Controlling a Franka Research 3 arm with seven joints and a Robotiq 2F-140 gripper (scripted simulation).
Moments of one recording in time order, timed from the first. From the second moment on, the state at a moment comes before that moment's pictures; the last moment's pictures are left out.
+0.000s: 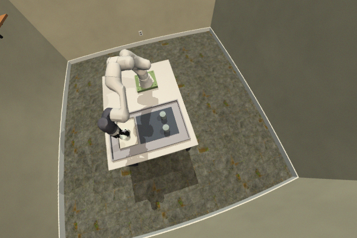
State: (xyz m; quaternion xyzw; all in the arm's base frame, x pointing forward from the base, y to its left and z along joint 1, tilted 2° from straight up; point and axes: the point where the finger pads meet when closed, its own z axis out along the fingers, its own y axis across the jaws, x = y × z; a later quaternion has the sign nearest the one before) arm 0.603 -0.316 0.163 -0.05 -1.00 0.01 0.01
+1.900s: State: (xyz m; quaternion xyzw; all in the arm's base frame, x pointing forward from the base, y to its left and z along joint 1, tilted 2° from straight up) arm 0.596 -0.354 0.082 -0.03 -1.00 0.01 0.02
